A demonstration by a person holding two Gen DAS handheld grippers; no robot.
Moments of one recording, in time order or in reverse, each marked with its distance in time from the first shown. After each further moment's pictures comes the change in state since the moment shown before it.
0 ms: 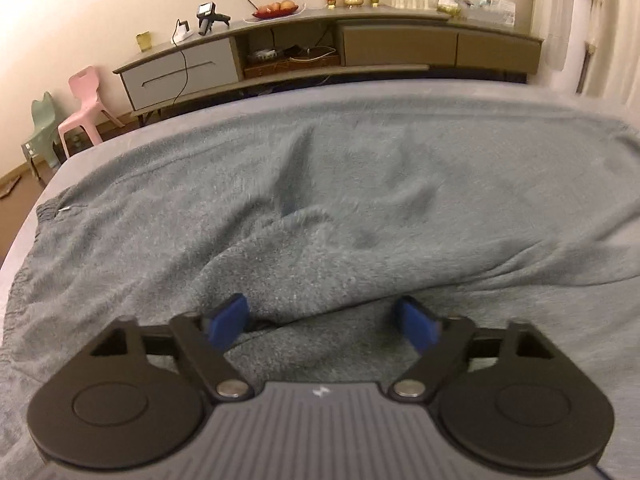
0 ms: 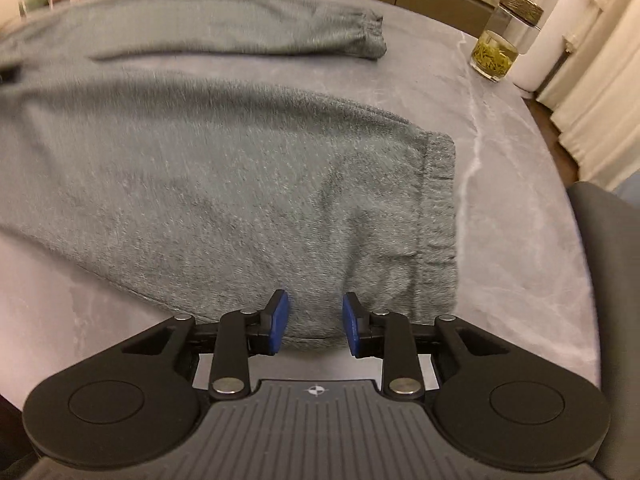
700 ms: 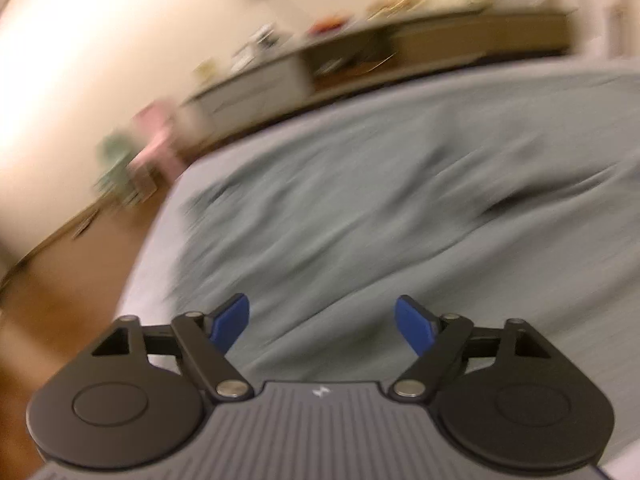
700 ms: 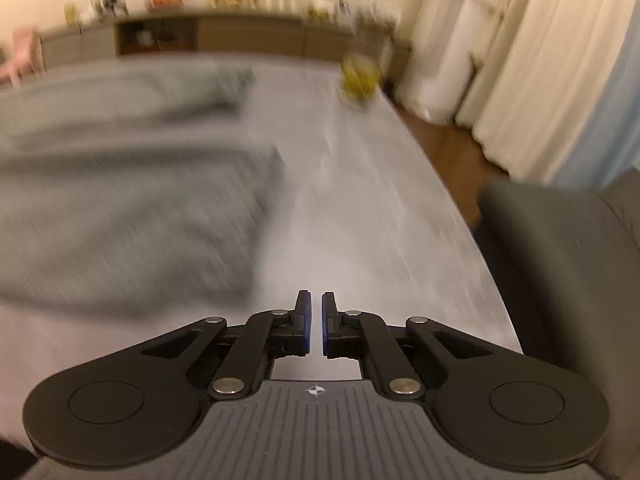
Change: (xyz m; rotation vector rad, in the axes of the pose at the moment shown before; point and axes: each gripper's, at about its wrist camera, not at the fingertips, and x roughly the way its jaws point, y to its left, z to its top) left arm -0.055 0.055 -0.043 0.163 -0.046 0.214; right arm -0.031 -0.070 -0.037 0.189 -0.267 -0.073
